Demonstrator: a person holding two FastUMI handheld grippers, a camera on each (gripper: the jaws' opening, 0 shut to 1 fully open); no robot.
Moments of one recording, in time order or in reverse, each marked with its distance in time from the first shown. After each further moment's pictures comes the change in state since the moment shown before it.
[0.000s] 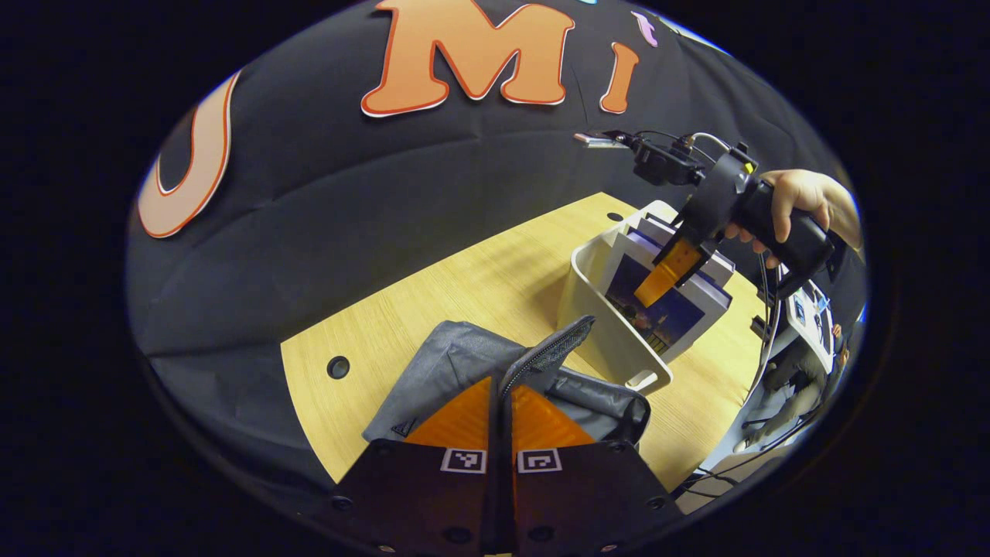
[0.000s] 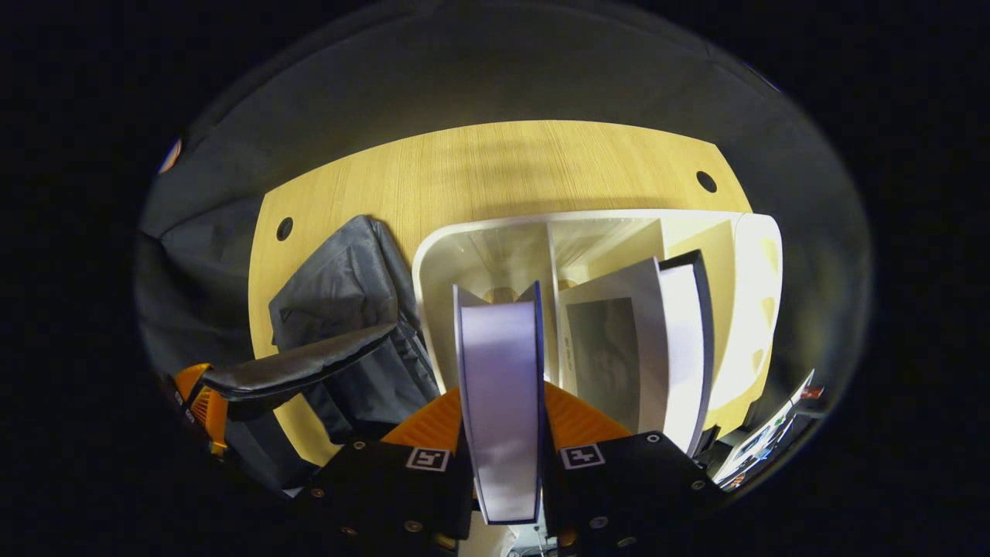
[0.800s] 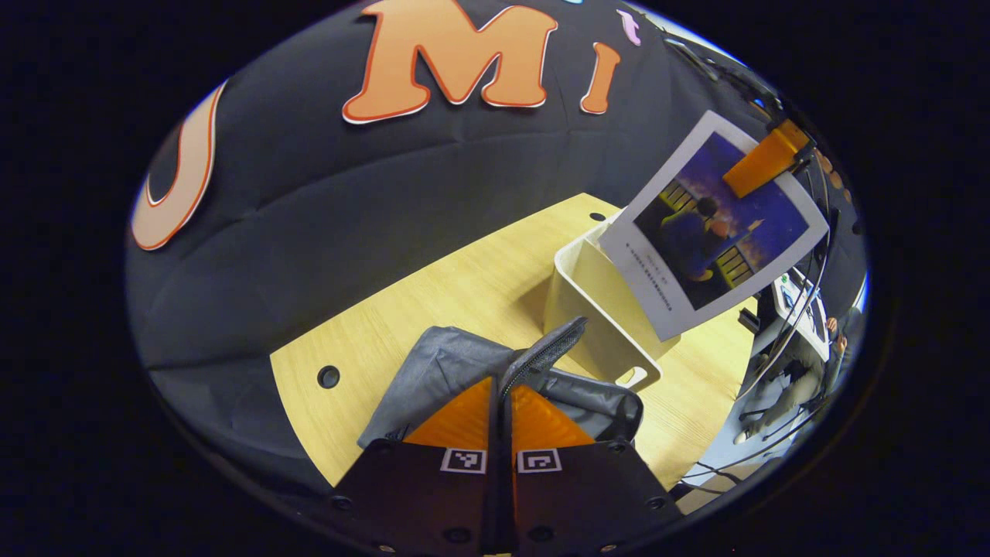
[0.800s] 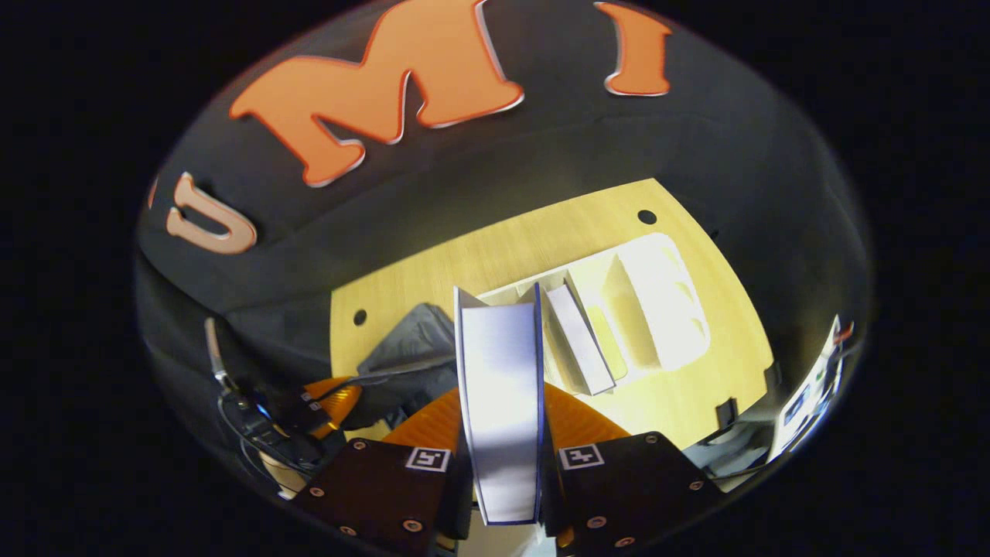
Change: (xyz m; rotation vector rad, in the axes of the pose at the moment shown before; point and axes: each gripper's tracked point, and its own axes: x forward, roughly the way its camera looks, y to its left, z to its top) left arm -0.001 -0.010 0.006 0.046 -0.017 -0.064; right arm -0.185 -0.017 -0.038 0.302 -0.397 0.171
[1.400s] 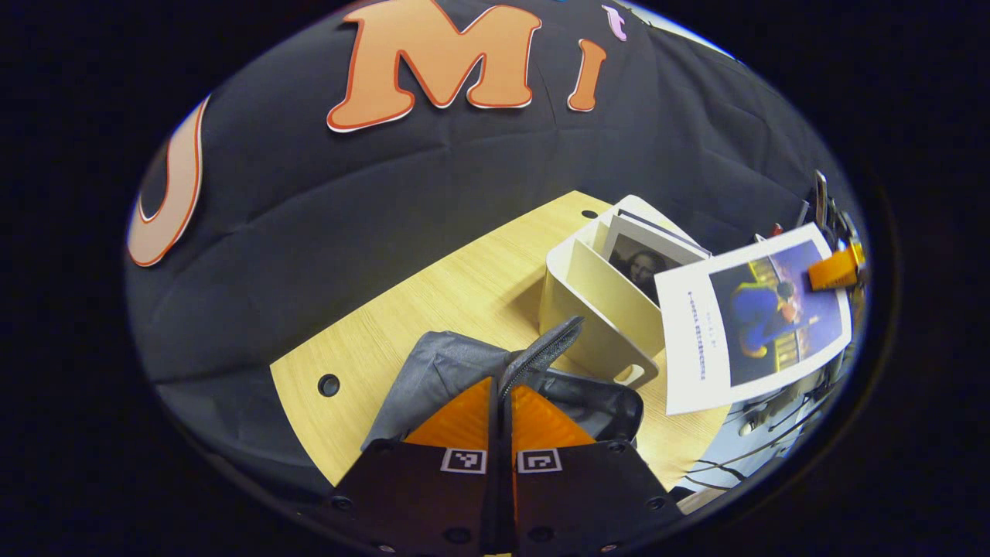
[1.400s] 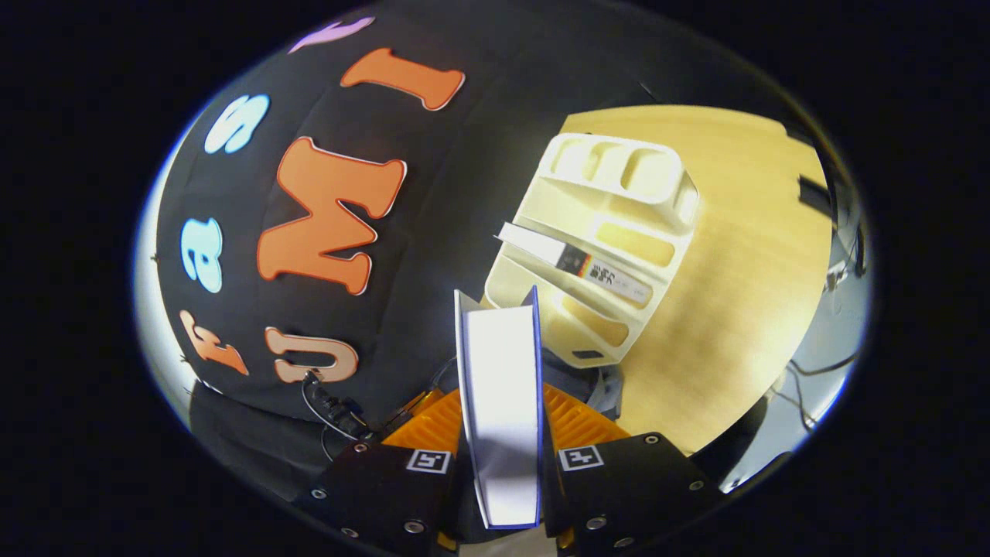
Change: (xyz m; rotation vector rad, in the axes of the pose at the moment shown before) left arm -0.001 -0.002 0.003 0.035 0.000 -0.006; right arm 0.011 -0.025 -0.138 0.690 -0.170 0.463
